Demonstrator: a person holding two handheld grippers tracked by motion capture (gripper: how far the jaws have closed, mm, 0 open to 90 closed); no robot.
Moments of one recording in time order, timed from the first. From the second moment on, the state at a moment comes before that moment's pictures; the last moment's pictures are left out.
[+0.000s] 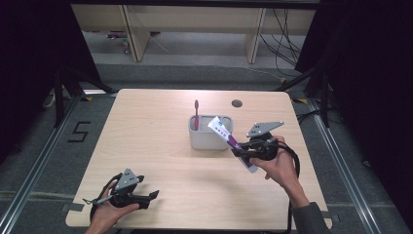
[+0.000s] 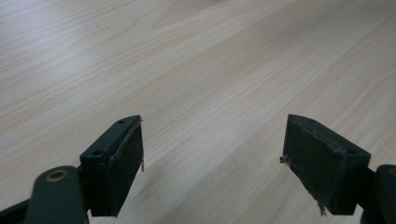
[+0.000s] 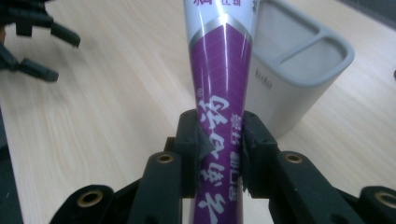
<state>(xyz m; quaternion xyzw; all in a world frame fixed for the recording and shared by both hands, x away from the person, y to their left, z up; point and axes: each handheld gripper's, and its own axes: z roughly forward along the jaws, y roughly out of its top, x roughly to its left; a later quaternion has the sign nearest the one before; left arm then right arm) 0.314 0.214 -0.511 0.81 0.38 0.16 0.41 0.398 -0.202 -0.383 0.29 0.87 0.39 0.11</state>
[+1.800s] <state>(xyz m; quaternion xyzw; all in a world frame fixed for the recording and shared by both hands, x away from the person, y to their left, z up) 0.313 0.212 -0.511 0.81 0.38 0.15 0.42 0.479 -0.136 -0.359 0.31 0.77 0.53 0.15</state>
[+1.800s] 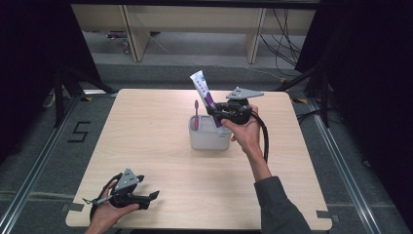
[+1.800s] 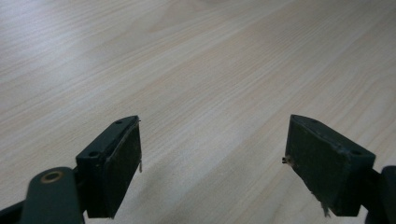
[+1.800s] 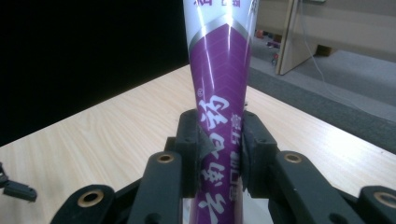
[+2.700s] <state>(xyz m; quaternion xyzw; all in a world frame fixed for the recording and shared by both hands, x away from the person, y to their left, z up) 0.313 0.210 -0.511 0.81 0.37 0.15 0.42 0.508 -0.126 -0.386 0.33 0.75 0.54 0.19</state>
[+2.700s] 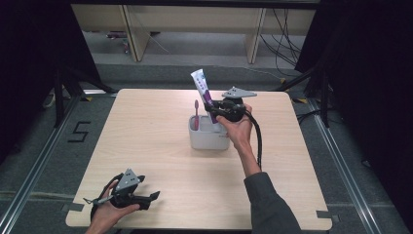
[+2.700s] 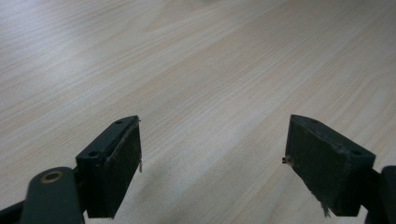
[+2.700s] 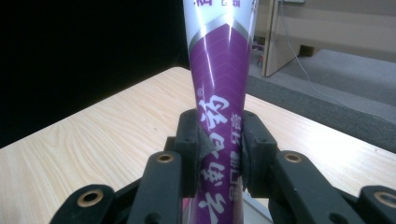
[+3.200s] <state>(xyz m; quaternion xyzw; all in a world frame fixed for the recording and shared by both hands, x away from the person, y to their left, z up) 0.313 0.211 -0.510 0.82 0.37 0.15 0.41 0.508 -0.123 -0.400 0.34 0.75 0.54 0.18</state>
